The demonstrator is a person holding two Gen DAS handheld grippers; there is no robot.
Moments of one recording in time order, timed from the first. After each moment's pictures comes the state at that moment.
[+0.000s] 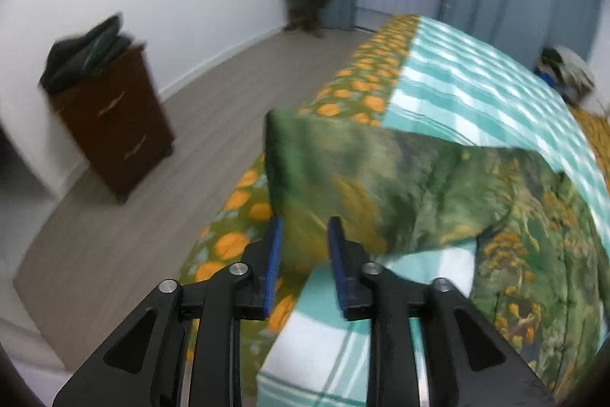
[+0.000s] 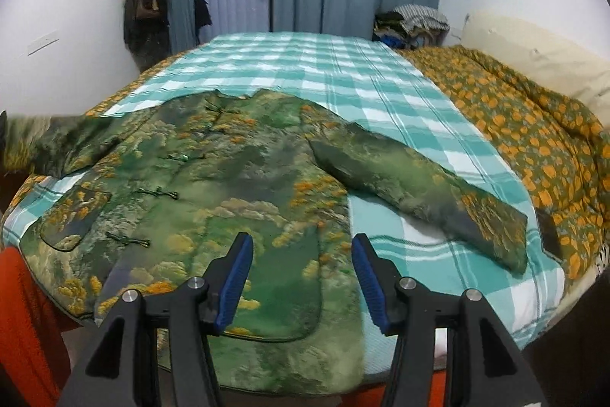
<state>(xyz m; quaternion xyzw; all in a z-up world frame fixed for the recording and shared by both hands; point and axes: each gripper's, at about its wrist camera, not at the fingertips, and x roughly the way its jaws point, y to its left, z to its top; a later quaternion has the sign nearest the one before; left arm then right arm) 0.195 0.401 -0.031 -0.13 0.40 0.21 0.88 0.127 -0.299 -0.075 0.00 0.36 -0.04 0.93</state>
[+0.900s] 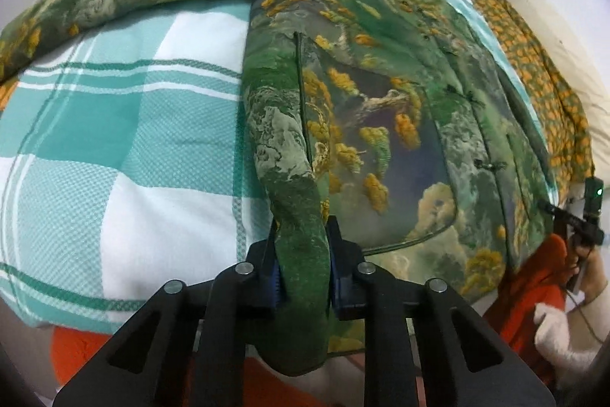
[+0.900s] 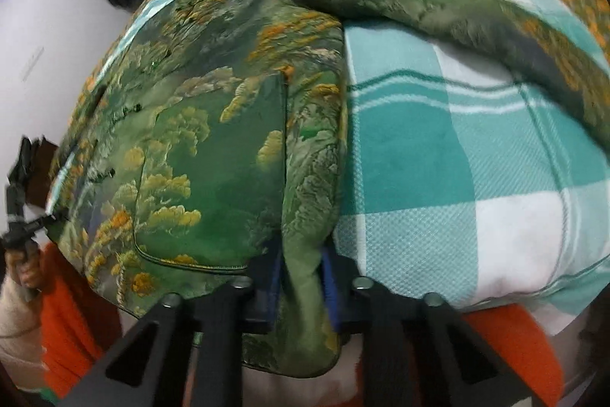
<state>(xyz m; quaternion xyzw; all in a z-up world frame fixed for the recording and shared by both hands) 0.202 0.177 -0.165 -0.12 0.57 -0.11 0.80 0.172 -0.352 -0.185 0.12 0.56 0.05 0.82</state>
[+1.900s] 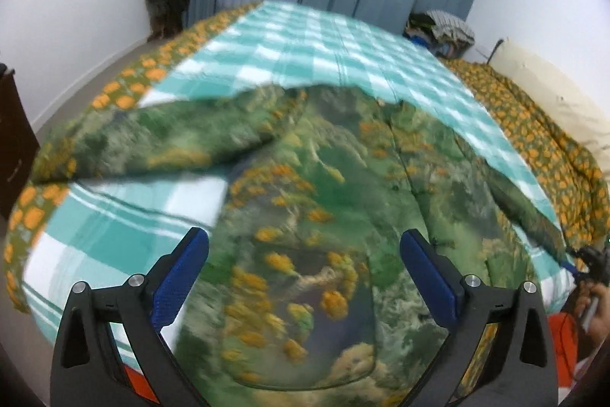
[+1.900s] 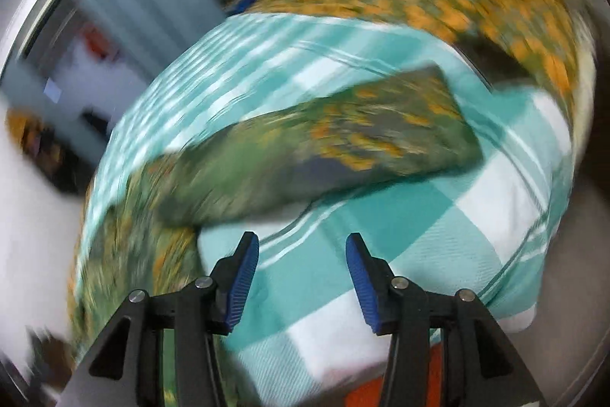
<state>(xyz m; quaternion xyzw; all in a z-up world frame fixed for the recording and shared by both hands) 0.222 0.131 -0.080 -0.11 0.39 -0.04 0.91 0.160 -0.556 -0.165 0.40 0.35 -0.18 0.83</state>
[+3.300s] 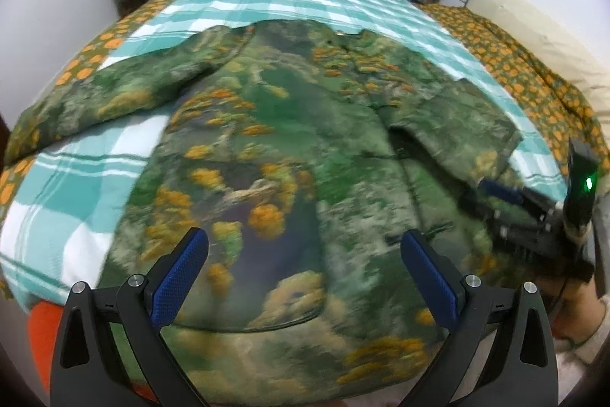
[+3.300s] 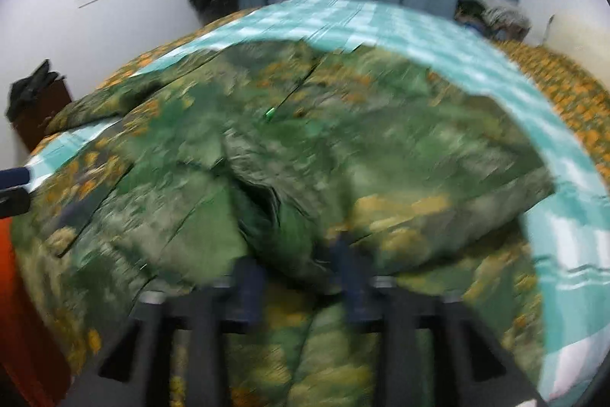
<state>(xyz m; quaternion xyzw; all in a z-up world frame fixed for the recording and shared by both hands) 0.187 0.064 -0.105 -0.06 0.45 -0.09 0.89 0.235 -0.187 -0.167 -0.02 0.40 0.13 0.91</state>
